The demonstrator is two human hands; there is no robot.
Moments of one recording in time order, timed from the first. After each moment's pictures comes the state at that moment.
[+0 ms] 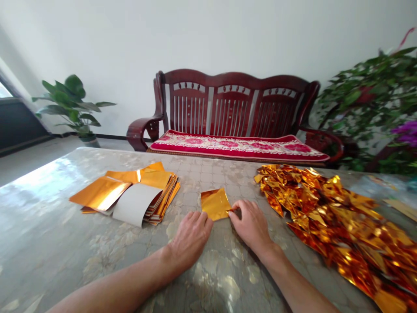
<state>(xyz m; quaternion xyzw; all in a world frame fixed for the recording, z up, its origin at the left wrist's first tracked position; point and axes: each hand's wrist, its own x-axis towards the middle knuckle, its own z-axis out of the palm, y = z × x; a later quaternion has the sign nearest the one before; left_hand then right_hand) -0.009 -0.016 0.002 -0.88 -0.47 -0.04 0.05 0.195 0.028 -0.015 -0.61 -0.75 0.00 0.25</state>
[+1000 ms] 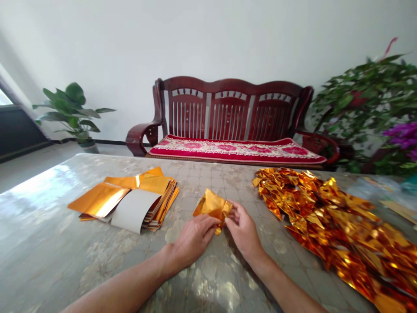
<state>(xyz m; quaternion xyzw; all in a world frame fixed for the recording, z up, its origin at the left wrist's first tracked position) -0.006 0.004 -0.022 -0.82 -0.44 -0.30 -0.22 0.165 0.023 -0.028 -0.48 -0.54 0.44 0.54</state>
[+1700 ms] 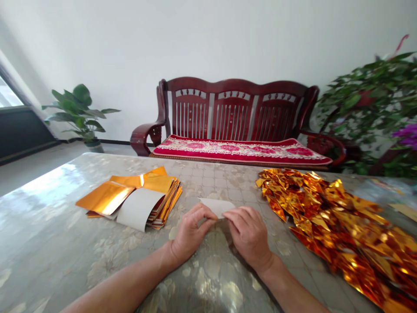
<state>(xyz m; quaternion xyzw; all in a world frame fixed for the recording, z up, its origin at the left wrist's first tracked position) -0.012 0.005 -0.009 -0.73 -0.39 -0.52 -0.21 0.180 0.004 0.003 -0.40 -0.82 -0.12 0.40</state>
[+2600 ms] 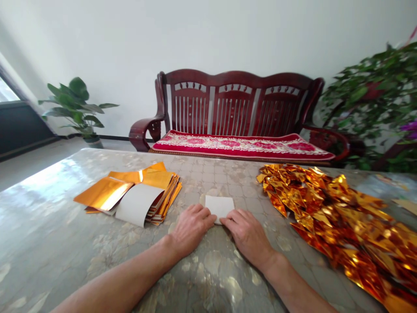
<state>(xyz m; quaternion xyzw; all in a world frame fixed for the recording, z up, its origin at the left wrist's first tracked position) -0.024 0.008 -0.009 -0.90 -0.42 -0.14 0.03 0.190 0.004 -0.012 -0.40 -0.89 -0.07 0.21</state>
